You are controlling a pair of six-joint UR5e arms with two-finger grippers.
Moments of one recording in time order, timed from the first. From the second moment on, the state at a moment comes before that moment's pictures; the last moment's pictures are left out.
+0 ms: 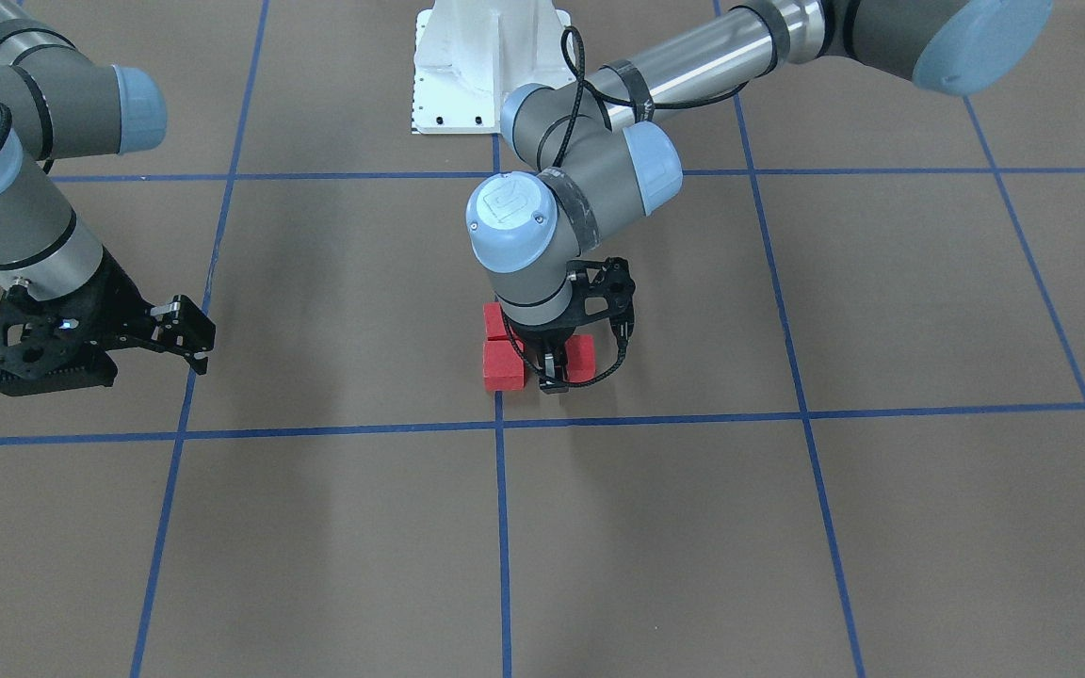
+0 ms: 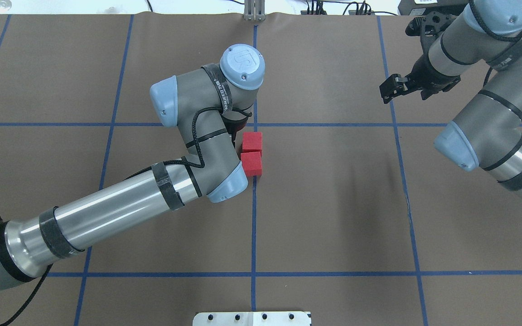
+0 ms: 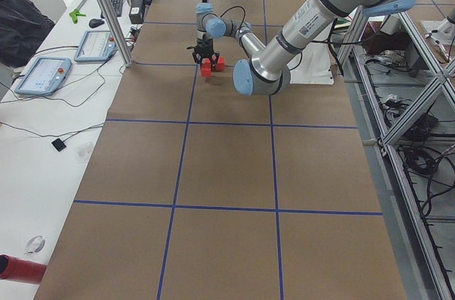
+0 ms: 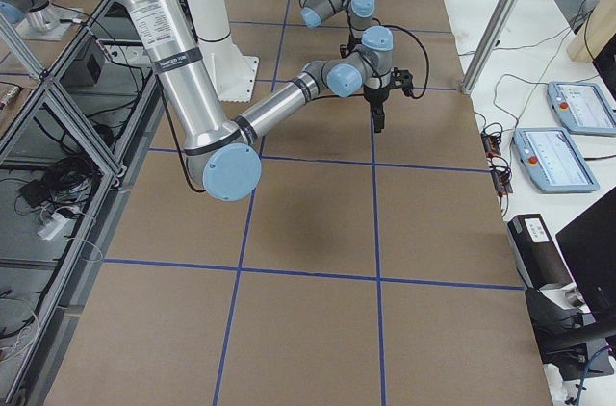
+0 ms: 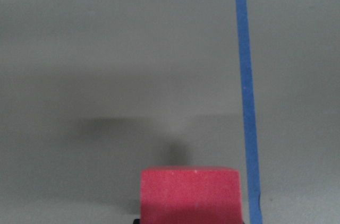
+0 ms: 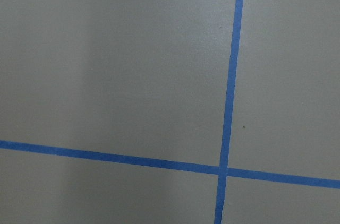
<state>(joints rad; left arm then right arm) -0.60 -2.59 -1.20 -1.48 -1.87 -2.64 0.96 -1.16 1.74 -1.51 2.08 0.75</state>
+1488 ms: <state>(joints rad) -0.58 -2.62 -1.14 -1.51 -1.87 -2.64 0.96 -1.16 1.74 -1.51 2.08 0.75</state>
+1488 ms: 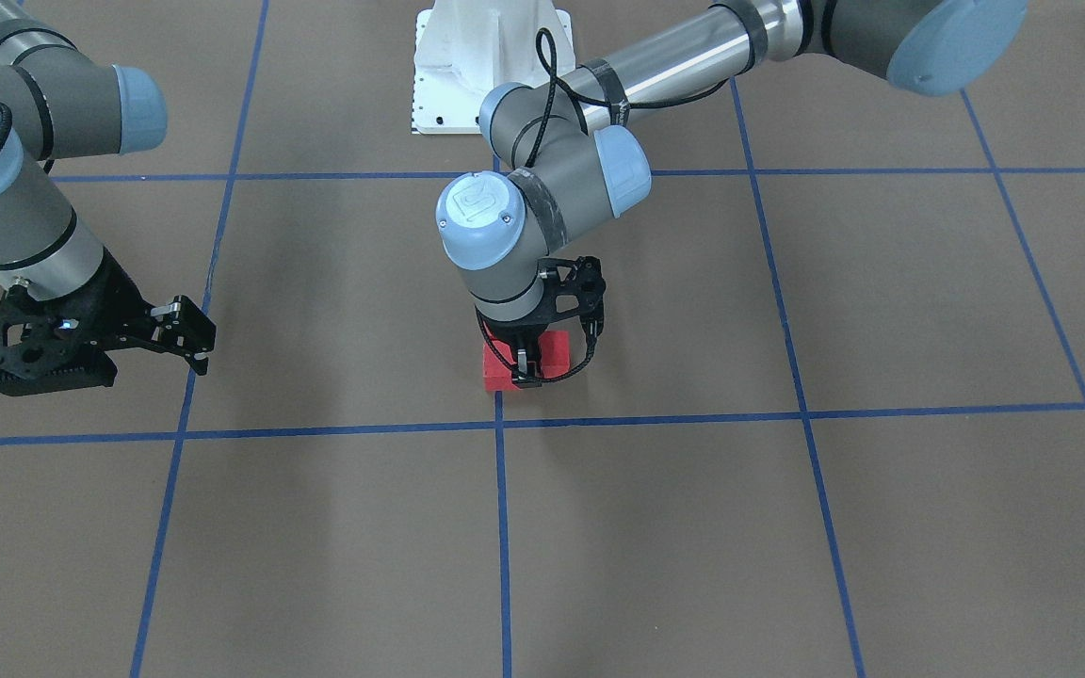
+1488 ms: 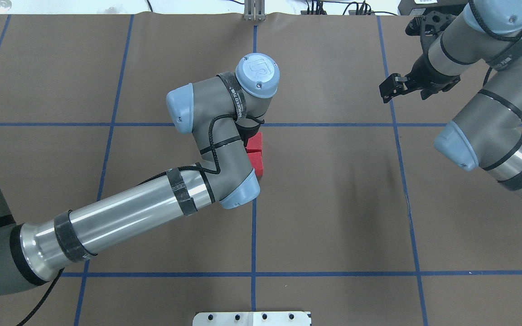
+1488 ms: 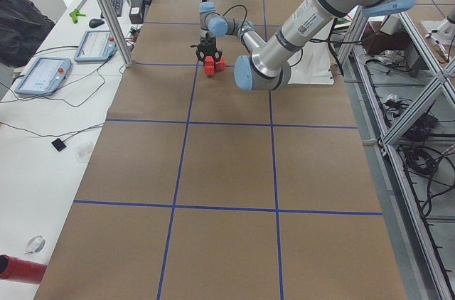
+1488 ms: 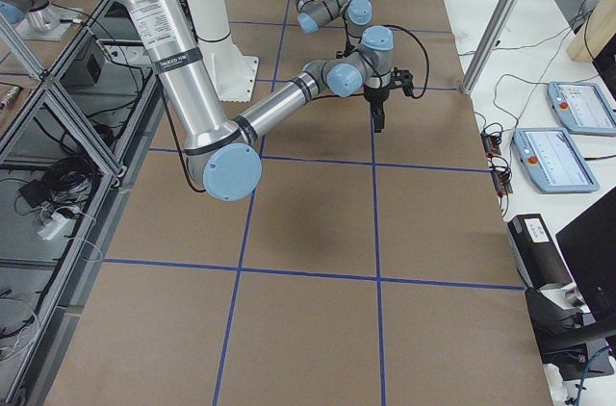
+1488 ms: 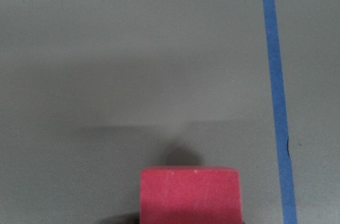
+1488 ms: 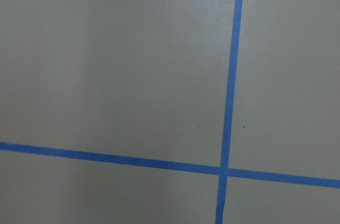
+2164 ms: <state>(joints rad) -0.57 -2.62 -1.14 -1.52 -1.87 -2.63 0.95 -1.16 1.74 -1.51 2.08 0.76</state>
